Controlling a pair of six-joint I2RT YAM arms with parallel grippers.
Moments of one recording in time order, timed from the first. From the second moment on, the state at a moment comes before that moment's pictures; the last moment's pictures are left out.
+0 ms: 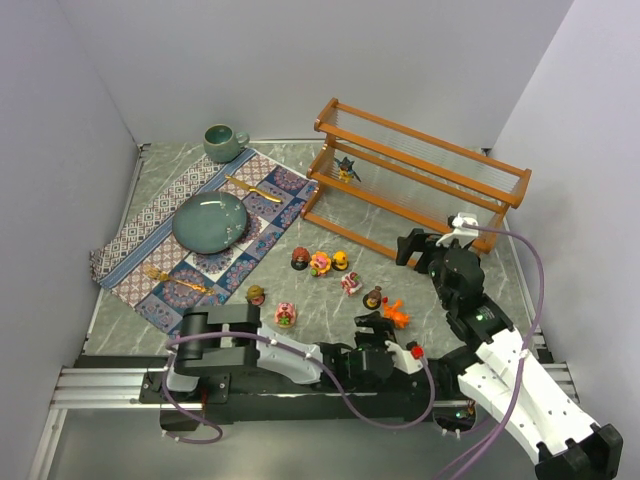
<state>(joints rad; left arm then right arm) -1.57 1.94 0.99 0.44 -0.72 0.38 0.43 0.61 0.49 -0.10 0.33 0.33</state>
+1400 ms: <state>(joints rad) -1.51 1.82 0.95 0.45 -0.66 0.26 0.42 0.62 0.48 -0.07 0.23 0.32</state>
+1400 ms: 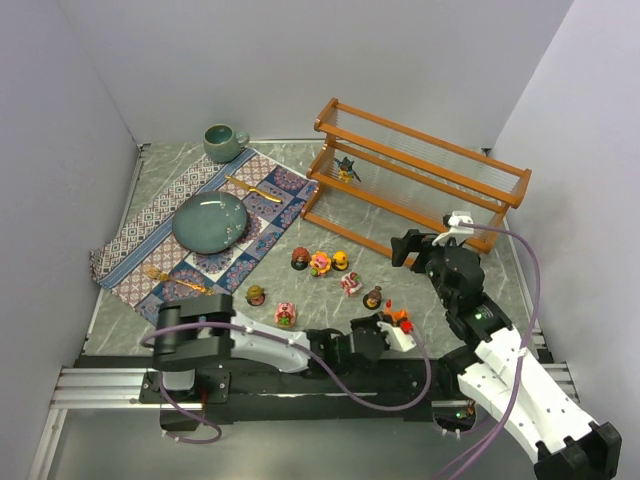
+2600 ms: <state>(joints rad) -1.16 0.86 0.45 0.25 -0.32 -0.10 0.42 0.81 0.48 0.16 -0.67 0.15</state>
